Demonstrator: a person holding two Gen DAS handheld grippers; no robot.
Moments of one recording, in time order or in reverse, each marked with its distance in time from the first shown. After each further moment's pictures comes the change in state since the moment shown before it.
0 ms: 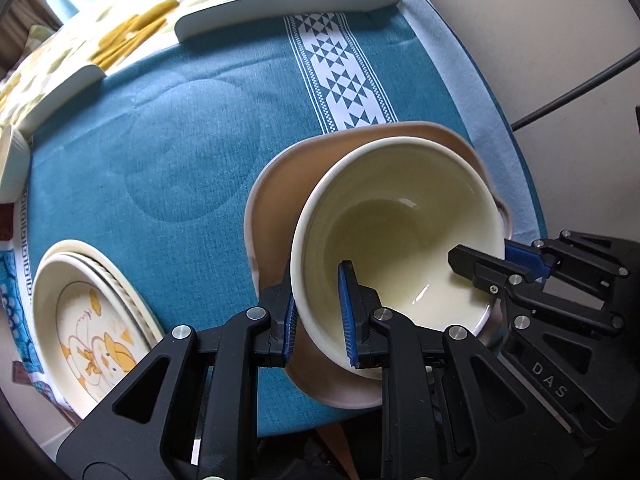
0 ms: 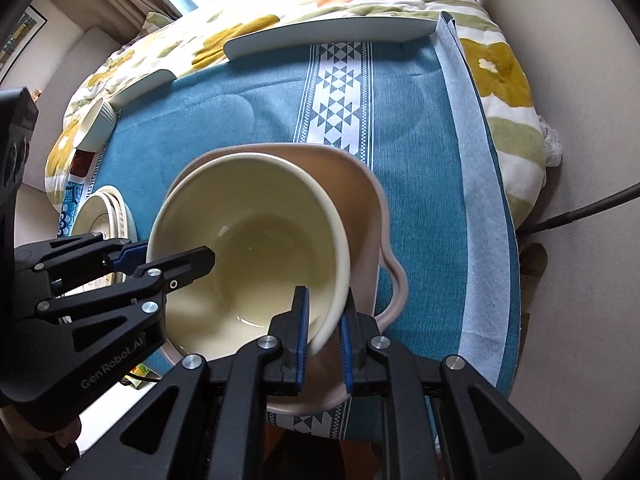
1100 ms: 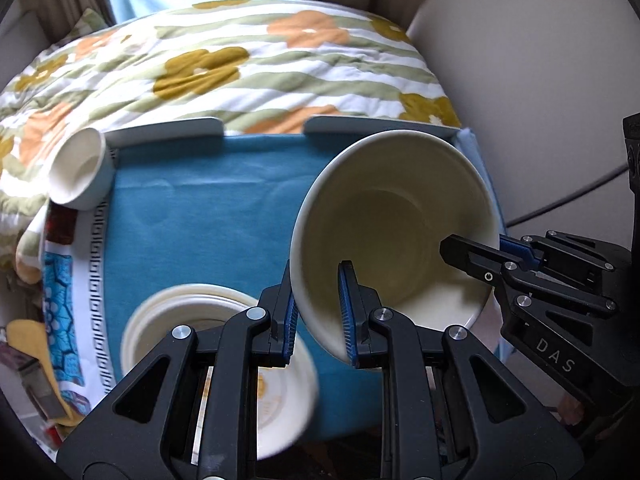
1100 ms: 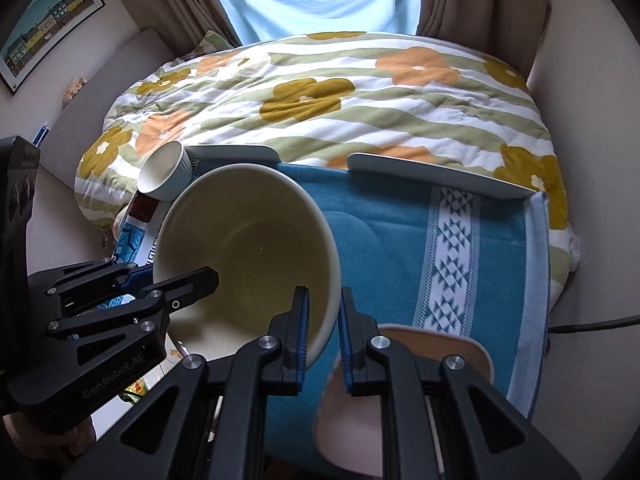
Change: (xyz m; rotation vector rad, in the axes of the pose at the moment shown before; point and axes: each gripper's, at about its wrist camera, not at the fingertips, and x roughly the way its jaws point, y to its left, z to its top) left arm -0.111 0.120 0.018 -0.158 -0.199 -0.047; right arm -0.060 0.115 0.079 -0.150 -0.168 0.017
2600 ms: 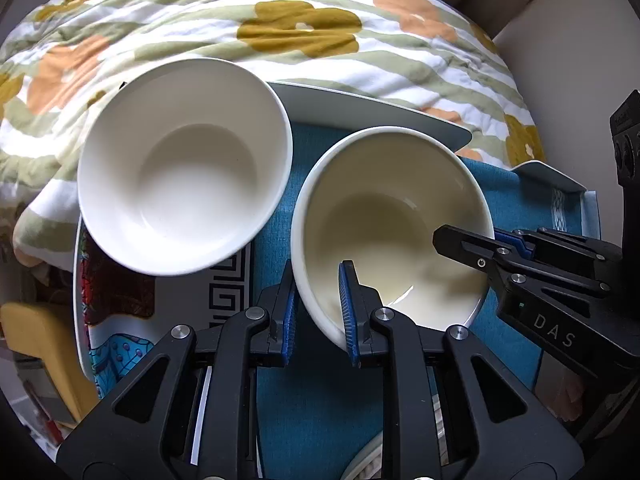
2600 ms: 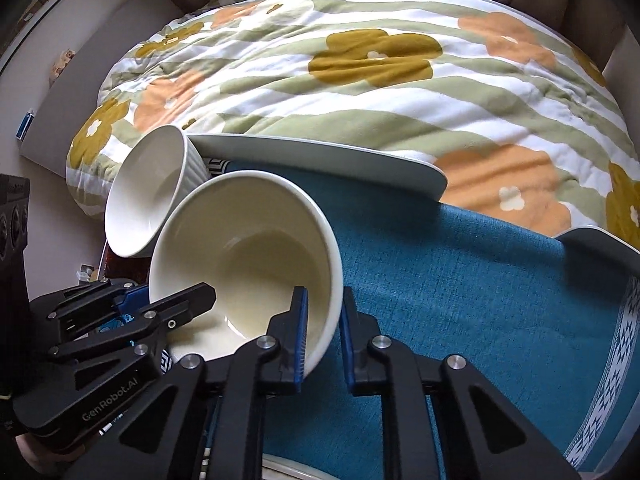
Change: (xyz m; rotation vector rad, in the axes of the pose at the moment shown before) left arm 0.101 0.267 0.054 -0.190 0.124 0.032; right arm 0.209 0.143 0.116 -0.023 0.165 0.098
